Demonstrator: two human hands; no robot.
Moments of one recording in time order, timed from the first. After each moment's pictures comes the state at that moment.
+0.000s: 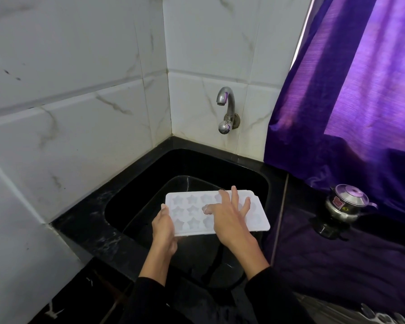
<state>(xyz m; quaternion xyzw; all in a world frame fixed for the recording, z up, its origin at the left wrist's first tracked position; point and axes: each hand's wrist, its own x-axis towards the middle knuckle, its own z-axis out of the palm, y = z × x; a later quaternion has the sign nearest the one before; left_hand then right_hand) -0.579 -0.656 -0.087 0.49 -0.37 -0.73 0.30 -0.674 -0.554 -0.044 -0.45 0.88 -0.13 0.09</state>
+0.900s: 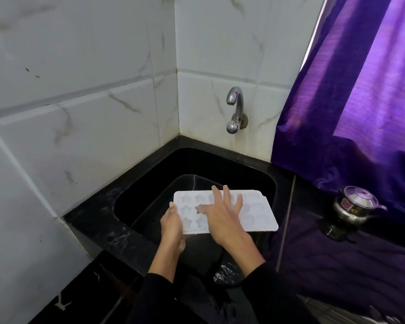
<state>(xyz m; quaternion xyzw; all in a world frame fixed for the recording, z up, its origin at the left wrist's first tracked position) -0.575 -0.653 -0.085 0.49 -0.37 -0.73 0.31 -0.649 -0.568 -0.041 -0.51 0.85 -0.08 0.07</state>
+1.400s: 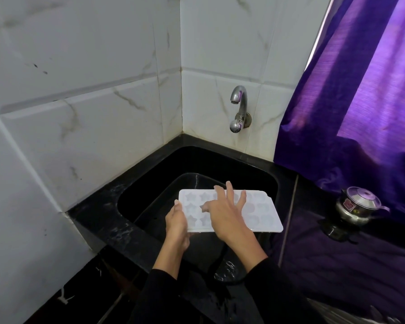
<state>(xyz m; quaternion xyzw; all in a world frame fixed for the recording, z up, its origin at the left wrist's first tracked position) -0.576 -0.648 -0.085 0.50 -0.38 -0.72 0.30 -0.648 -0.569 -0.036 -0.50 0.86 -0.06 0.05</state>
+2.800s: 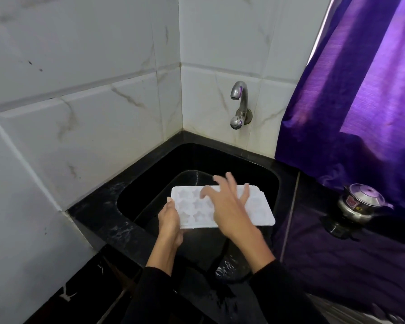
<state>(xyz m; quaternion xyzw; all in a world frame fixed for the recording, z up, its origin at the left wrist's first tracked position) -0.566 -0.660 -0.082 0.50 -0.36 -0.72 0.31 -0.657 -0.566 -0.031 -0.52 0.84 -0.15 0.02</state>
